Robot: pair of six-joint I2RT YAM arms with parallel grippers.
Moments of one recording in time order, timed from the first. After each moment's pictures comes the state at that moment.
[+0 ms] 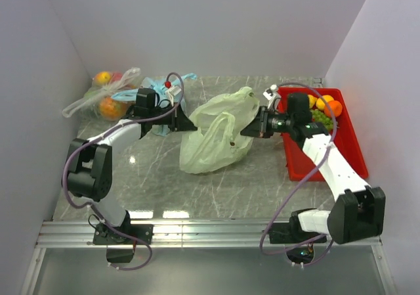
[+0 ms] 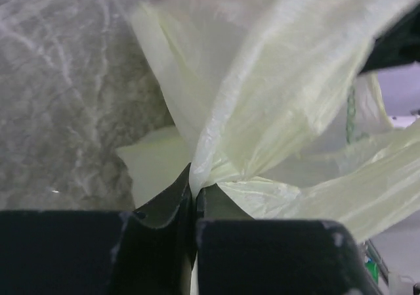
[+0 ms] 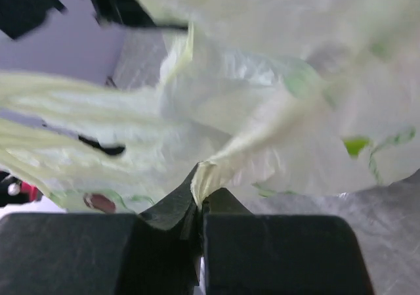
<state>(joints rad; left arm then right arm) -0.25 1.65 1.05 0.08 1.02 -0.36 0.16 1.26 1.01 -0.36 -0.85 0.38</state>
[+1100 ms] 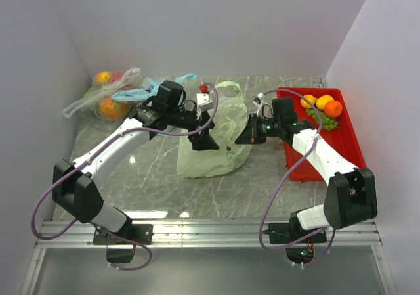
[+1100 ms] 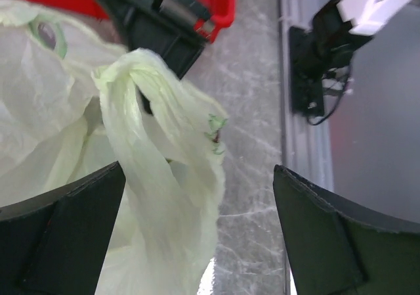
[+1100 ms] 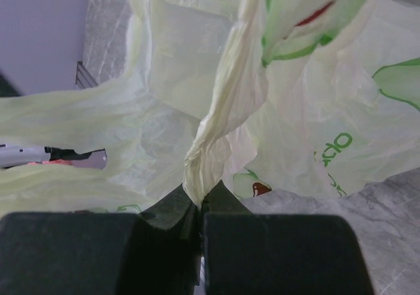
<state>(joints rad) -0.56 1.49 1.36 -0.45 0.94 0.25 0.25 1.39 0.99 -0.40 -0.75 0.37</state>
